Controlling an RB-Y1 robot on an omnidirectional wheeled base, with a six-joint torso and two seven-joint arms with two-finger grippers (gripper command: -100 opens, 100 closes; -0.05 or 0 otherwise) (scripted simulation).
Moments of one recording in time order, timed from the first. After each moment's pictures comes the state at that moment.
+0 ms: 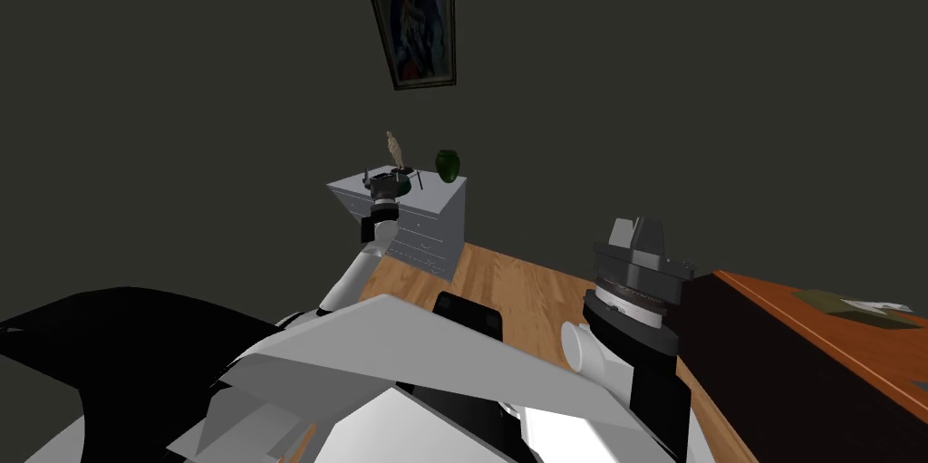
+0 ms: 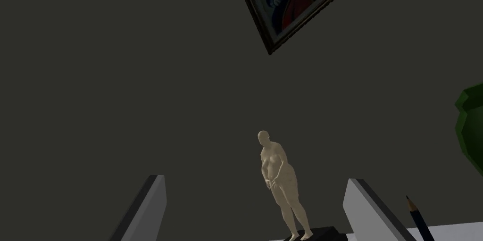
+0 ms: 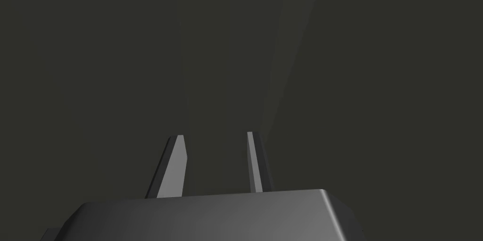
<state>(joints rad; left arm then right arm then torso) 0.06 0.39 0.16 -1.91 1.28 -0.59 -0.03 0.53 -0.01 -0.02 -2.36 0.02 -0.53 0.06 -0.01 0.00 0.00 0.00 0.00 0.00</state>
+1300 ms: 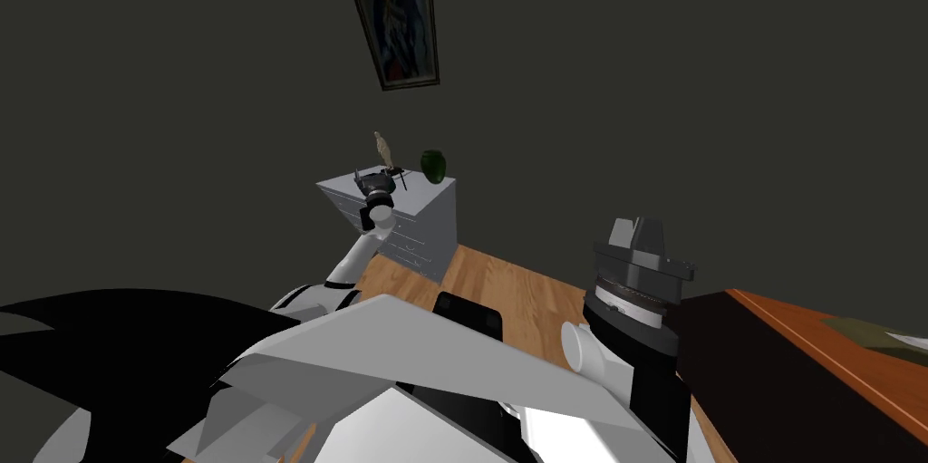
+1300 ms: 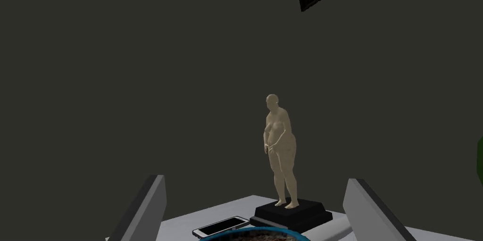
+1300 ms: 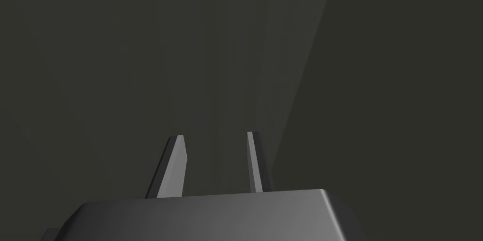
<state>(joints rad) -0.10 0.49 0.22 -1.70 1.63 -0.70 -0.07 0.53 -0.01 -0.02 -2.36 0.02 -0.53 0.06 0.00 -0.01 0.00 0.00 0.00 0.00</state>
